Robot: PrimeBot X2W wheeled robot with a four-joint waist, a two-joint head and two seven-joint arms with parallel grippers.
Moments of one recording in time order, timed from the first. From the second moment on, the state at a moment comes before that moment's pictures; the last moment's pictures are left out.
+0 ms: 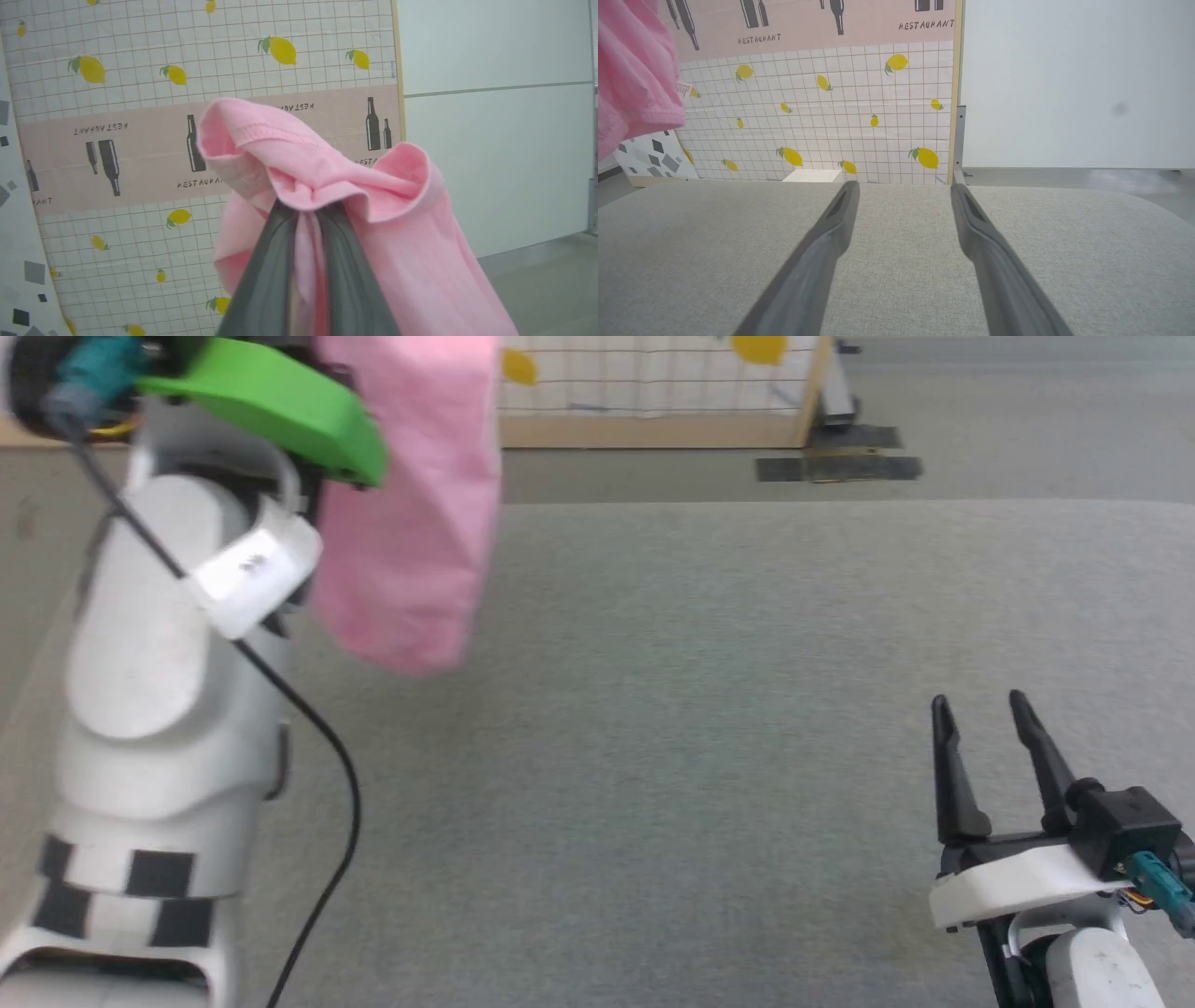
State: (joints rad) left arm -0.90 0.26 -0.25 0.28 -0.31 0.01 -0.06; right arm -0.08 -0.05 -0.07 0.14 0.09 0.13 -0.26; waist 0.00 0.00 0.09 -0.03
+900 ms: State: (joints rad) left arm -0.60 0.05 -0.70 0.73 -0.56 -0.07 0.45; right arm -0.08 -0.05 -0.04 0.14 0.12 0.13 -0.26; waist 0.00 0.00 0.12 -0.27
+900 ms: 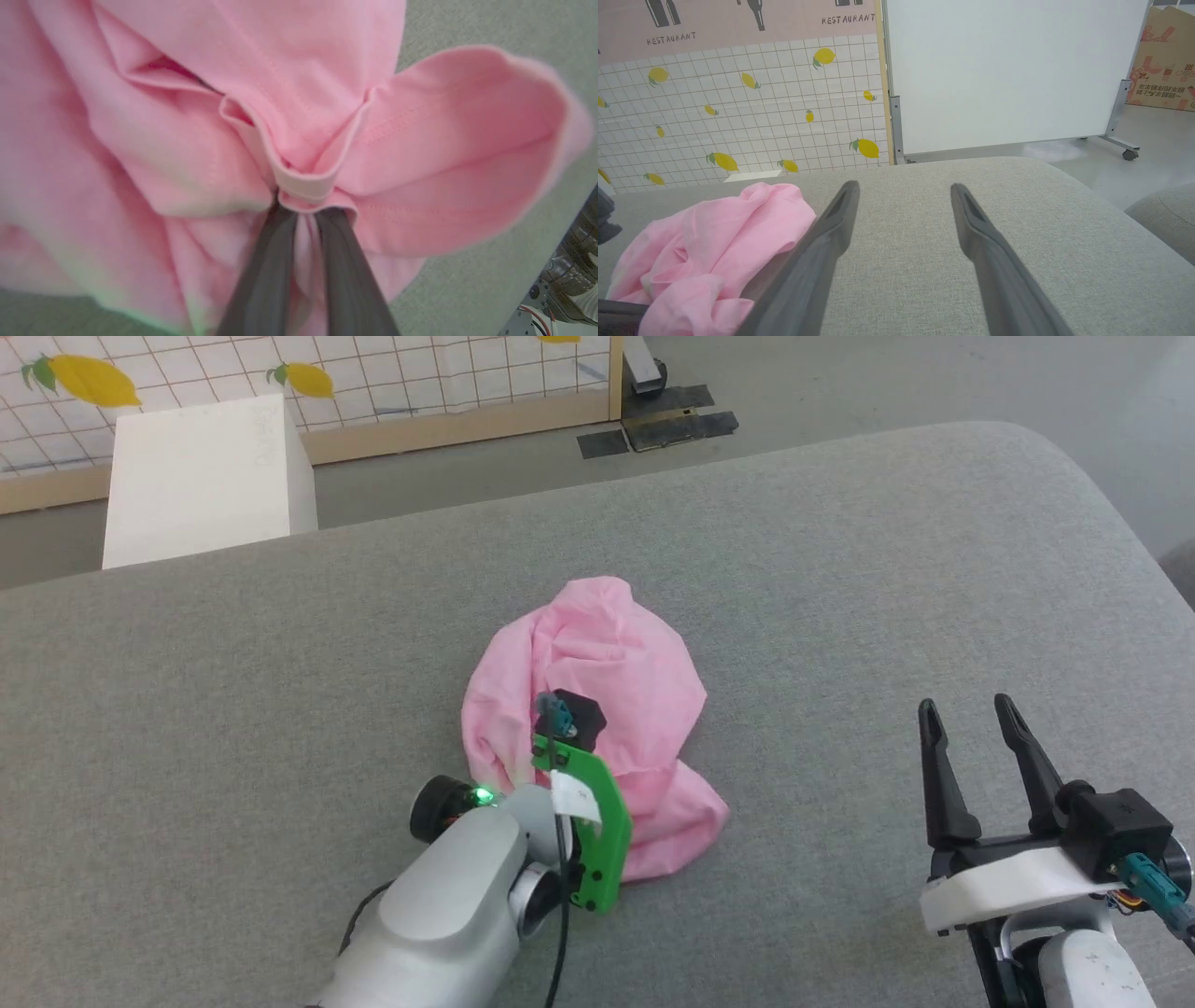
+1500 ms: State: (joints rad) left arm -0.61 0.12 -0.55 0.53 -0.54 0.01 -0.21; right arm -0.08 -0.05 -0.07 0.13 0.11 0.13 -0.26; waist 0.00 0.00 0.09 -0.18
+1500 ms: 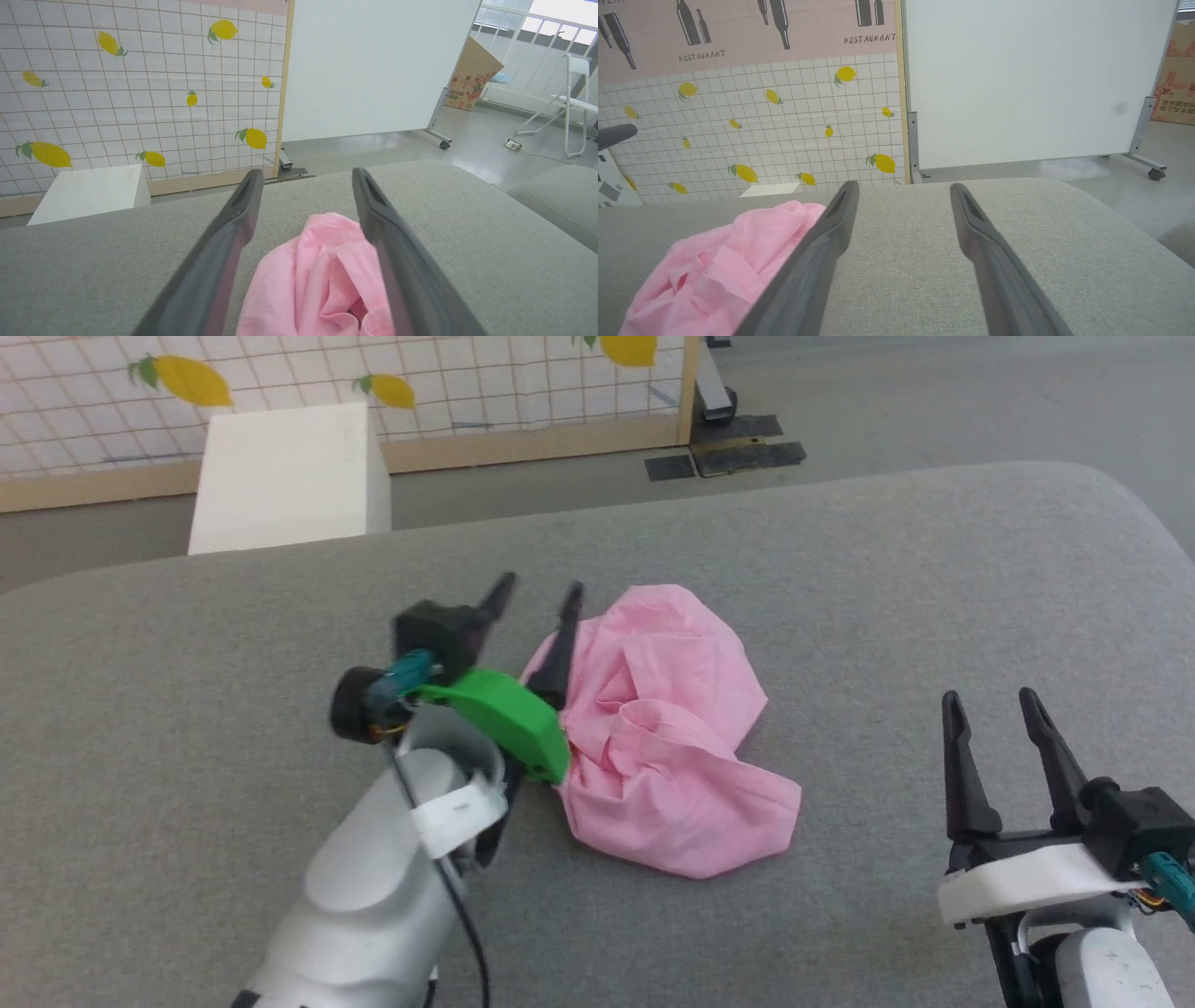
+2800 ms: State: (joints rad) left arm -0.05 0.06 -0.03 0.15 -0.28 -0.09 -0.26; right arm -0.02 -0.05 -0.03 0.11 0.06 0.13 -0.24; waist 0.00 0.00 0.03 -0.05
